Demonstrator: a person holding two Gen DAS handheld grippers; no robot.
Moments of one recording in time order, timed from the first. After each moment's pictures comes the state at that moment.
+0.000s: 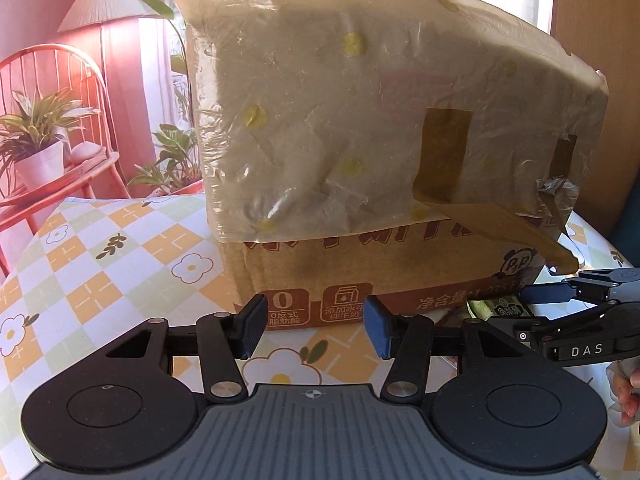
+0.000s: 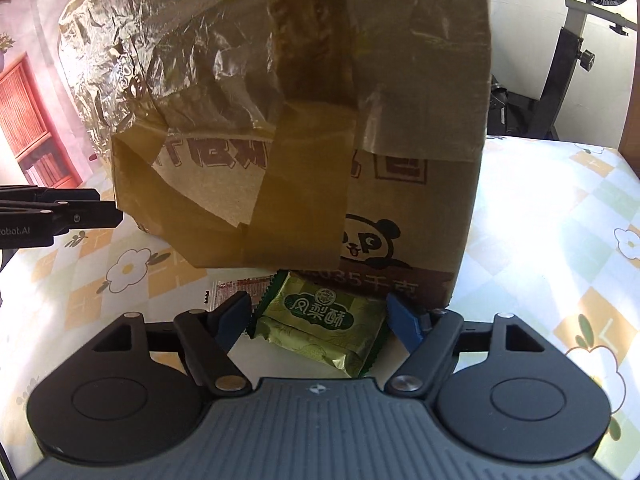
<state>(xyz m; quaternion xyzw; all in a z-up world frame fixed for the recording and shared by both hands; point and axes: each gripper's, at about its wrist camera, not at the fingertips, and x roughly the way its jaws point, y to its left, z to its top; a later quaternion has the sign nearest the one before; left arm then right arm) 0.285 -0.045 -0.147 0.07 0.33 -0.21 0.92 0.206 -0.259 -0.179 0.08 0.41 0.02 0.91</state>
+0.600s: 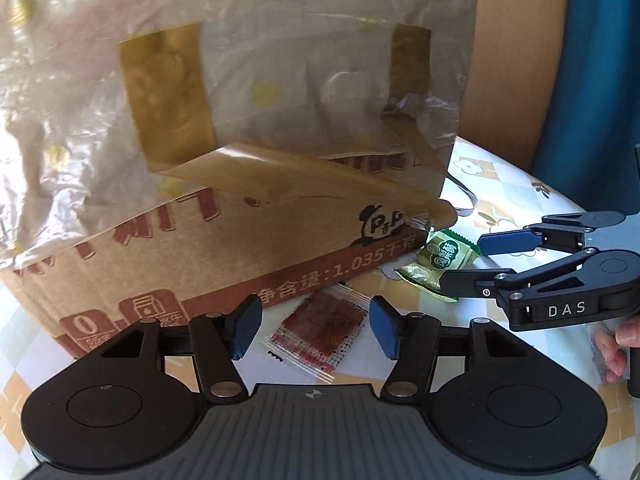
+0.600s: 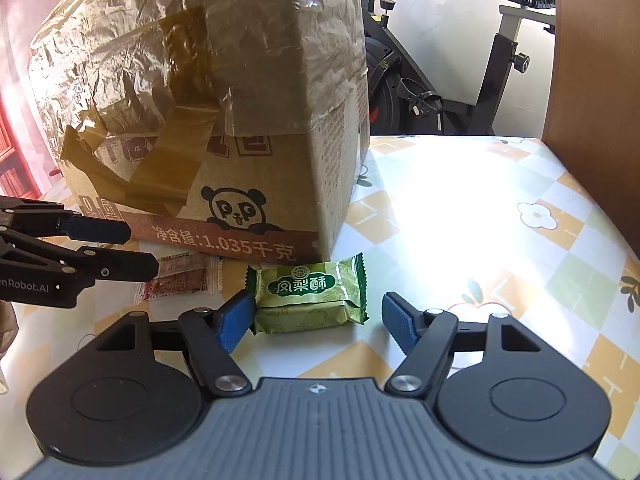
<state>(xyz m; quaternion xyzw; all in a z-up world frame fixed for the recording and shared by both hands) 0.273 -0.126 -0.180 0.14 0.34 -0.35 0.86 0.158 -0.305 -0.183 0.08 0.37 -0.05 0.92</state>
